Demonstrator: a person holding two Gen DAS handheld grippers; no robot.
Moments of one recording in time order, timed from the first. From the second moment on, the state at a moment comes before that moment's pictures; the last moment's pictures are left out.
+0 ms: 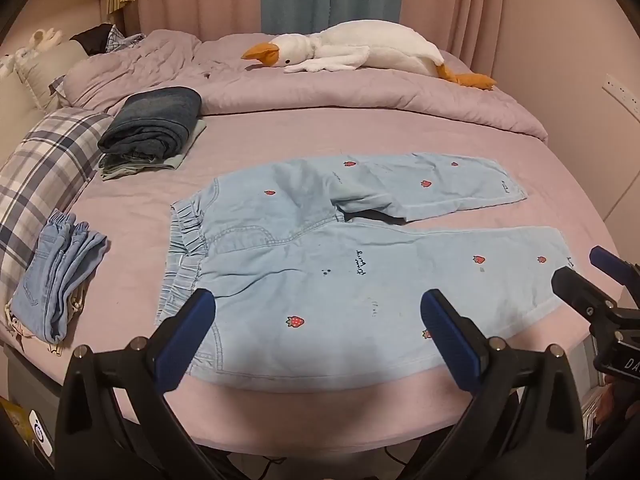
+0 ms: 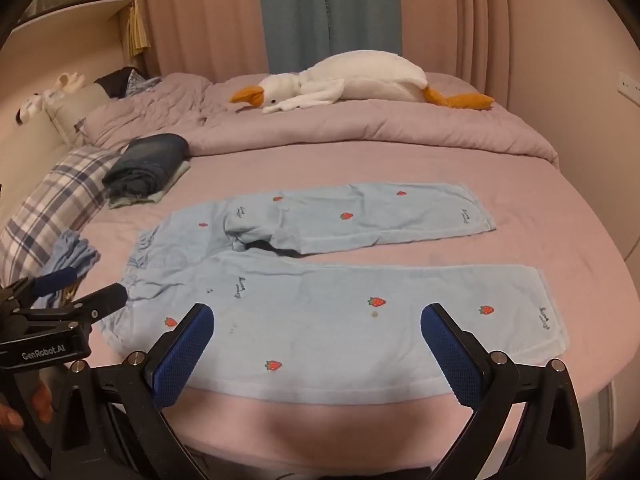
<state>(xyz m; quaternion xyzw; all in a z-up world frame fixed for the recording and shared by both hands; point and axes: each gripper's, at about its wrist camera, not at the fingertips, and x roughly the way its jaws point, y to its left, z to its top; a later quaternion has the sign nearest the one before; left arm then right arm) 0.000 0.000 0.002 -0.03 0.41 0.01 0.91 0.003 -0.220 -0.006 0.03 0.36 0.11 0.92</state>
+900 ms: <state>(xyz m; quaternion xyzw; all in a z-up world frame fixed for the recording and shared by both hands) 0.003 -0.010 -0.003 -0.02 0.41 0.01 0.91 0.002 -0.231 -0.009 0.04 0.31 0.09 0.95</state>
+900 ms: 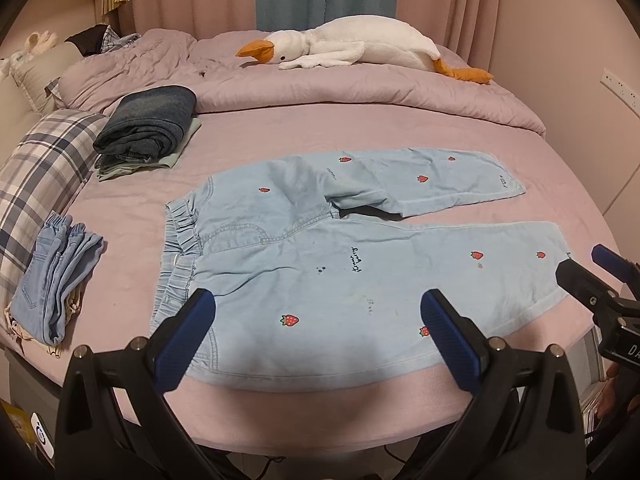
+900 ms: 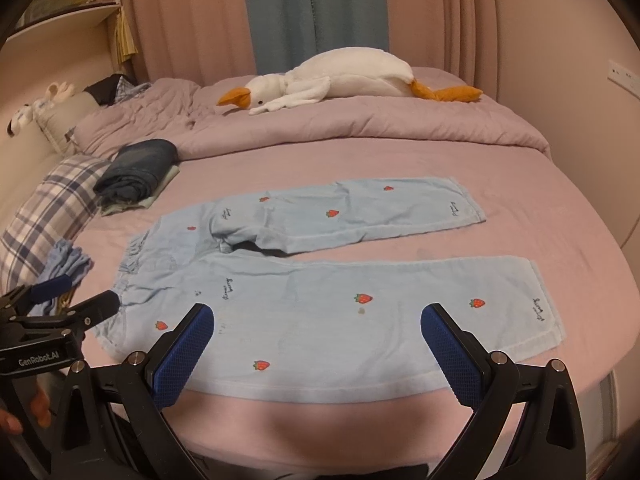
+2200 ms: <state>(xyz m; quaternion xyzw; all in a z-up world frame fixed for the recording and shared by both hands) 0.003 -0.009 -0.008 0.02 0.42 0.02 0.91 0.004 -0.228 -0.009 0.04 0.37 0.10 0.92</state>
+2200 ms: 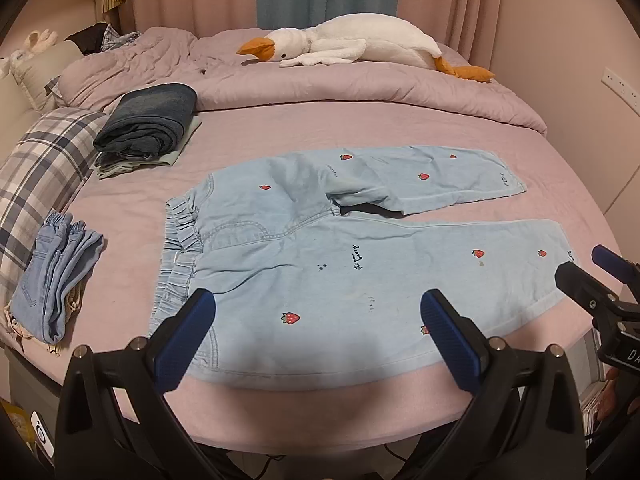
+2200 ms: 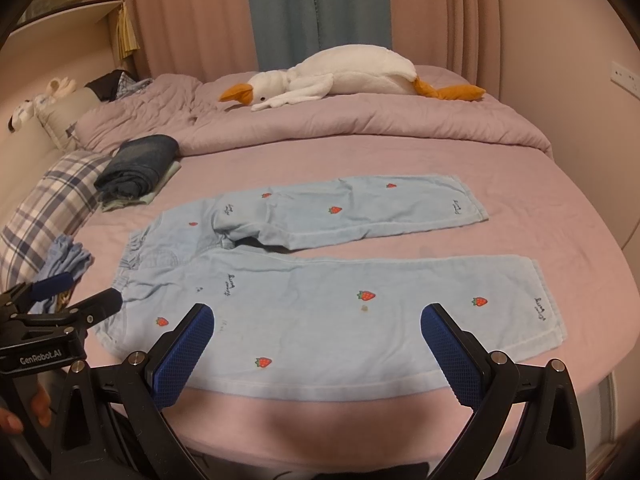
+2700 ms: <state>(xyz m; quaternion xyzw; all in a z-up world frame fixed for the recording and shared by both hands) 0.005 -0.003 -0.014 -0.02 0.42 -0.01 0.90 0.003 -0.222 -0.015 0.03 0.36 0.11 0.93</state>
